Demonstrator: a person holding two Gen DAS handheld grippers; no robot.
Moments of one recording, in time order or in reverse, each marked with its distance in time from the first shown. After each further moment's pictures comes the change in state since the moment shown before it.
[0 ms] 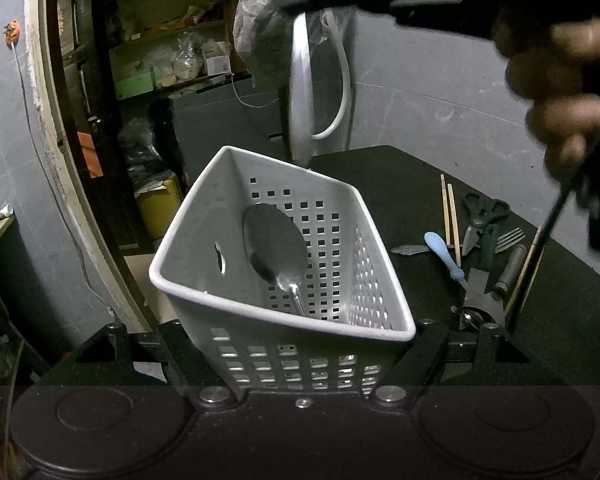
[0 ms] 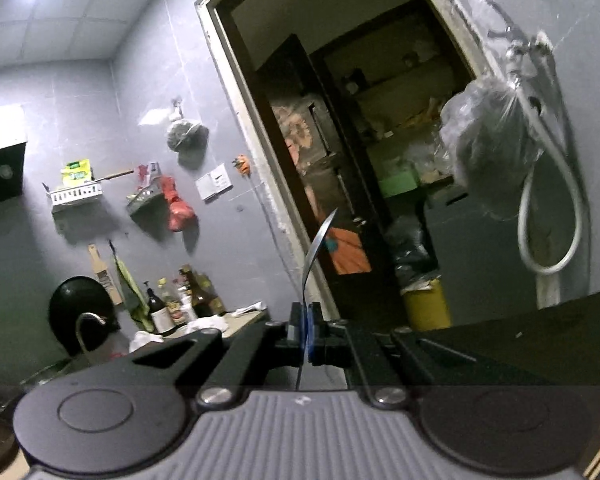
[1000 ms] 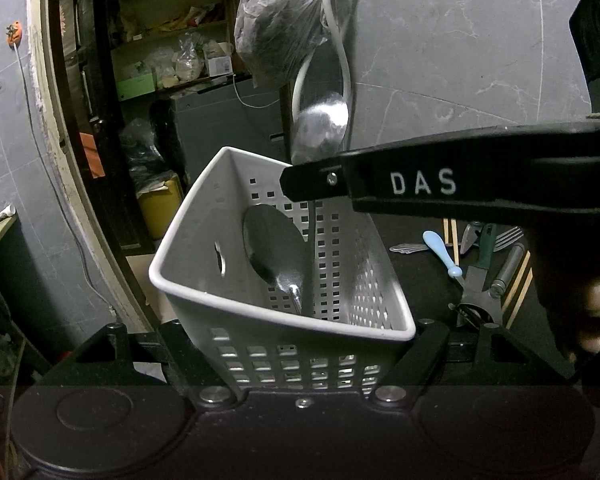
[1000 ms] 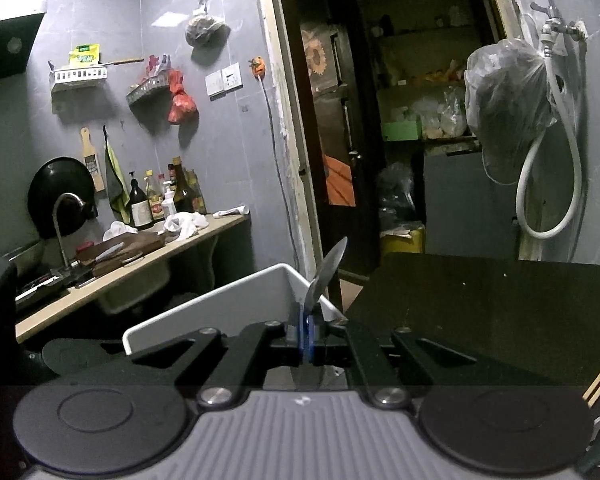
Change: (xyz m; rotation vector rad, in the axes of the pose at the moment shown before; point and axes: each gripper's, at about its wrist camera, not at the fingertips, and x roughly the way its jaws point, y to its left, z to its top) left arm 0.002 0.000 0.000 -0.003 -0.001 0.004; right arm -0.011 0.046 -0.089 -0.209 0.210 -0.095
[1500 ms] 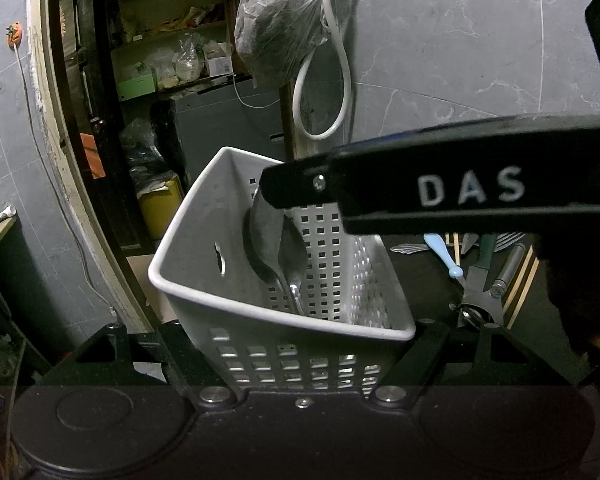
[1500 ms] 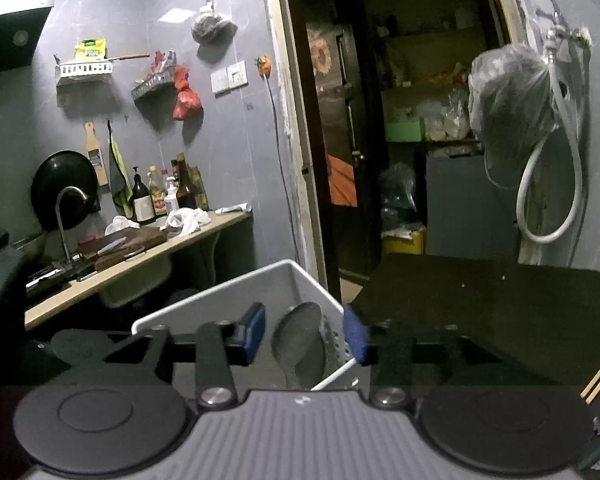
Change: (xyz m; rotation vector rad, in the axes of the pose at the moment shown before) left arm 0.001 0.000 0.000 0.000 0.000 0.001; right arm -0.010 0.002 0.003 -0.032 -0.008 0.001
